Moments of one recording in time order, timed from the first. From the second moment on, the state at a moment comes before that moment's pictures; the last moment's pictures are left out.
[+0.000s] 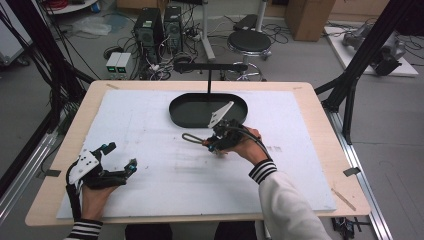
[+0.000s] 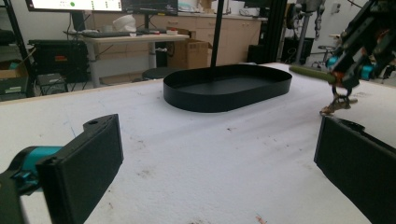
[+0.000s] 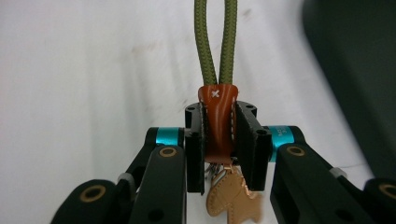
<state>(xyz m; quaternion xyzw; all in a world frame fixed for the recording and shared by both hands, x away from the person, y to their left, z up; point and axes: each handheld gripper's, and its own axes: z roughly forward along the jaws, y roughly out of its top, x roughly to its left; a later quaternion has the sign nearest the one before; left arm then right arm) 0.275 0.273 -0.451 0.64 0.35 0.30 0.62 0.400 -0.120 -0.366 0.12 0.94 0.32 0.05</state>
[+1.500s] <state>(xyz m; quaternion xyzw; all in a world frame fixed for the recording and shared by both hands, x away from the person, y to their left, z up) 0.274 0.273 -0.451 0.64 0.35 0.31 0.61 0.432 -0.207 -0.327 0.36 0.72 0.51 0.29</state>
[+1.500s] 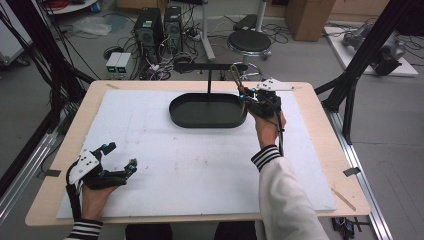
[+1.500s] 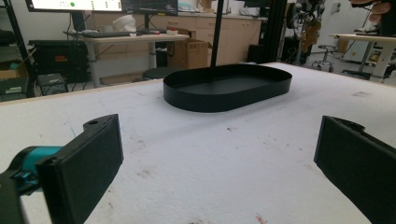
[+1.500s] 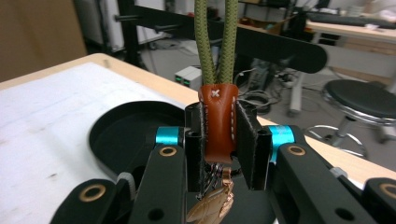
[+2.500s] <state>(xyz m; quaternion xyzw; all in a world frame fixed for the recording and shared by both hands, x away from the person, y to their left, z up) 0.274 0.273 -0.451 0.64 0.34 0.31 0.61 0.466 -0.210 -0.356 0.42 0.70 0.48 0.32</state>
